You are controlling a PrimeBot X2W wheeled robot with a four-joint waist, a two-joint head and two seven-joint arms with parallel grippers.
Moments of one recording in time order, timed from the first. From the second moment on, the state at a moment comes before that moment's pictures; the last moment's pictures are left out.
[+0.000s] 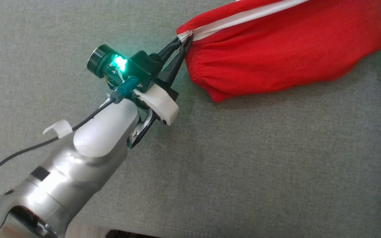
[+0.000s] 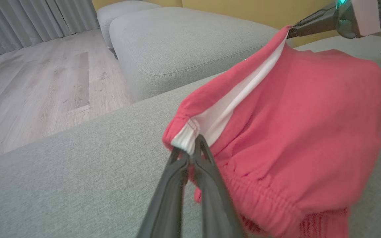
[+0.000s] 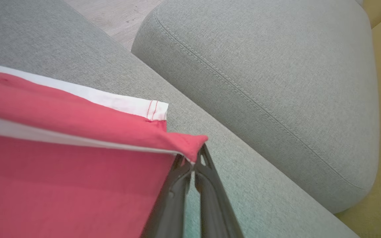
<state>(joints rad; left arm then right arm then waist) -0.93 0.23 -0.98 0.52 -0.56 0.03 -0.17 -1.23 -0.64 0.90 0.80 0.49 0.13 0.22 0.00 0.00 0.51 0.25</state>
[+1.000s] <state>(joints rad) -0.81 0.28 -0.76 0.48 -0.59 0.19 -0.25 -1.15 -0.50 0.72 0.96 0.71 0.13 -0.24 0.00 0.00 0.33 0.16</state>
